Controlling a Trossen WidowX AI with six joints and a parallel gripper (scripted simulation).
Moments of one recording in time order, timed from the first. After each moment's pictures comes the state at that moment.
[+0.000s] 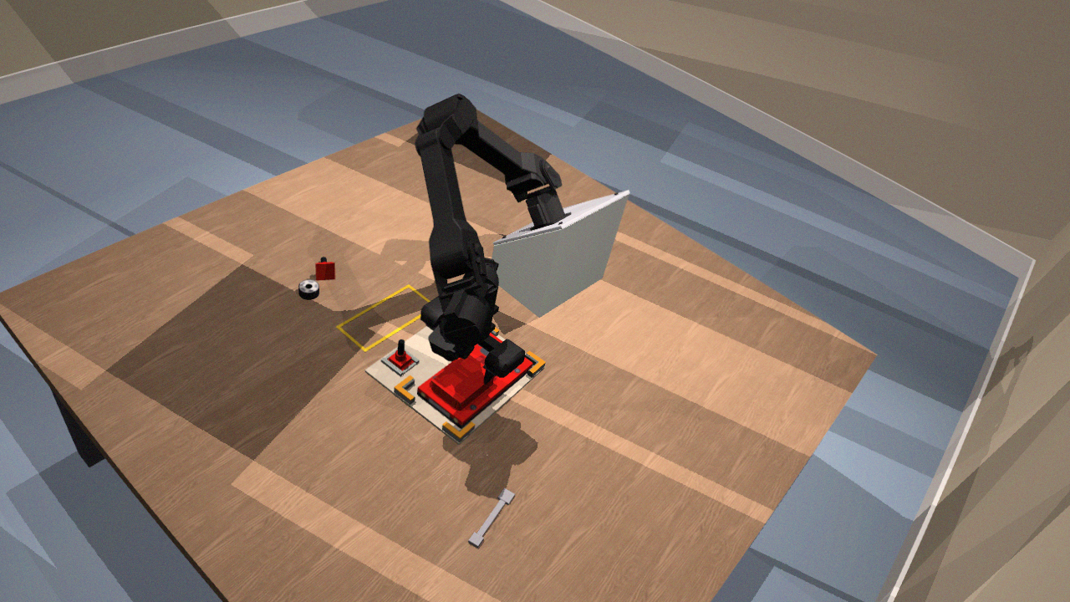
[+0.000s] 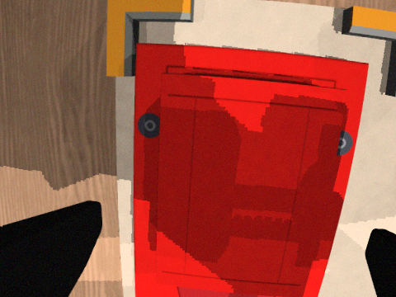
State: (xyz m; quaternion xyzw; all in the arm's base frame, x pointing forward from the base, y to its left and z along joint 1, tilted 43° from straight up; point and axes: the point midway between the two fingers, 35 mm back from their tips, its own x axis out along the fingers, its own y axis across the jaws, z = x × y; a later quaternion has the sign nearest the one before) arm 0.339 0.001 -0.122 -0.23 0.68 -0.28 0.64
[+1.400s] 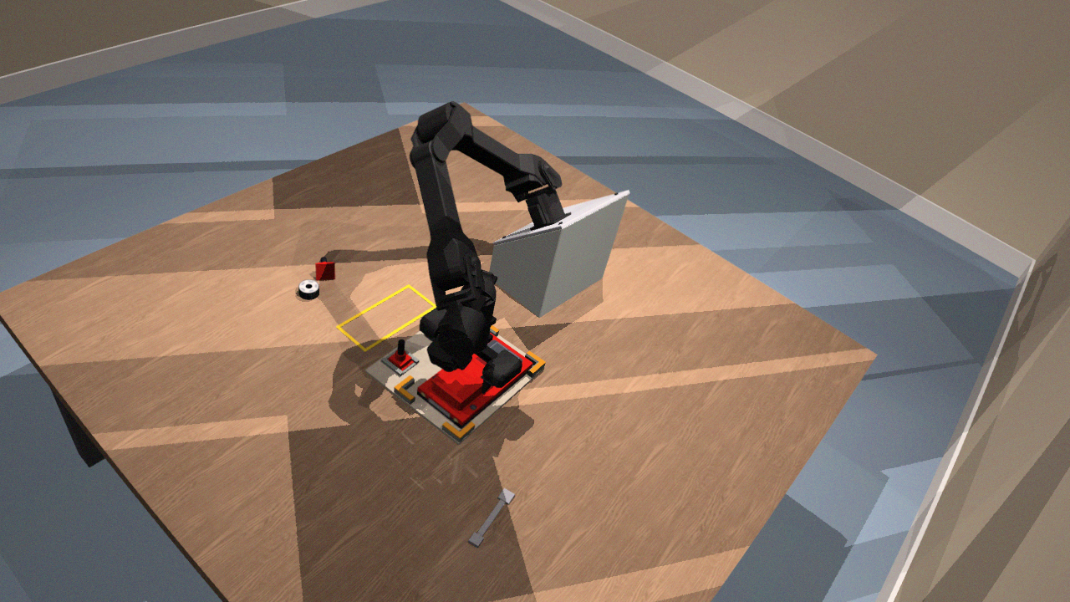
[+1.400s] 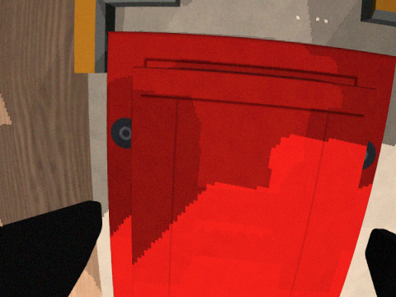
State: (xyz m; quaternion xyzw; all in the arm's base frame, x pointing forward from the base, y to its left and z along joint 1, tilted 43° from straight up) arm 0.334 -0.020 -0.142 -0.24 0.68 -0.28 0.64
